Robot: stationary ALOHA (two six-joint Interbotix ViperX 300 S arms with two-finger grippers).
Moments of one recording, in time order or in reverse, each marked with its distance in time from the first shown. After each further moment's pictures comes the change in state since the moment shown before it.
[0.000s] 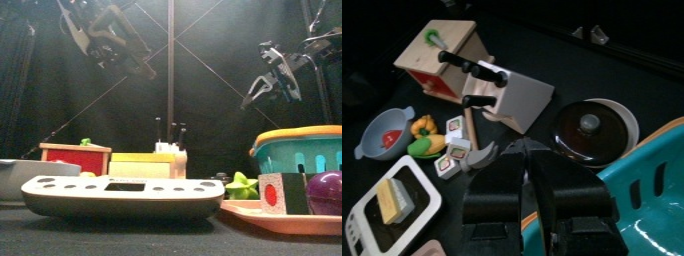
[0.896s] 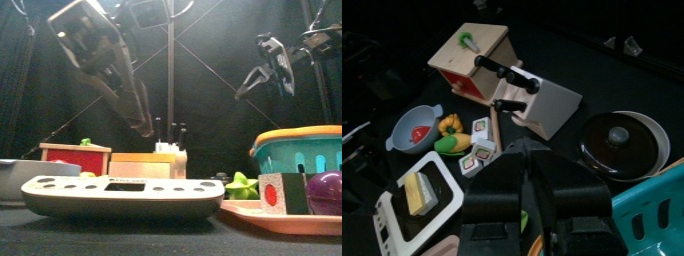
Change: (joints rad) left arm -0.075 0.302 -0.216 0.014 0.377 -0.014; right arm -0.002 0.000 -0.028 -0.037 -0.083 -0.002
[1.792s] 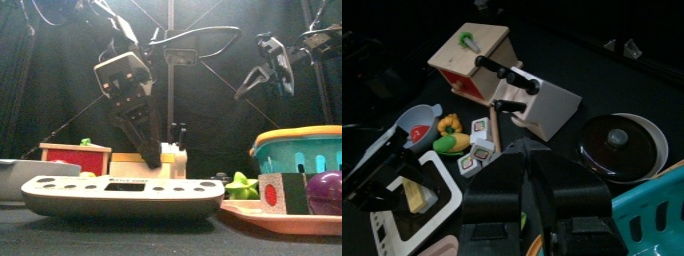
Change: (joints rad) left arm 0.064 0.146 -0.097 0.058 0.104 -0.058; right arm -0.002 0.002 0.000 -0.012 -0.002 0.000
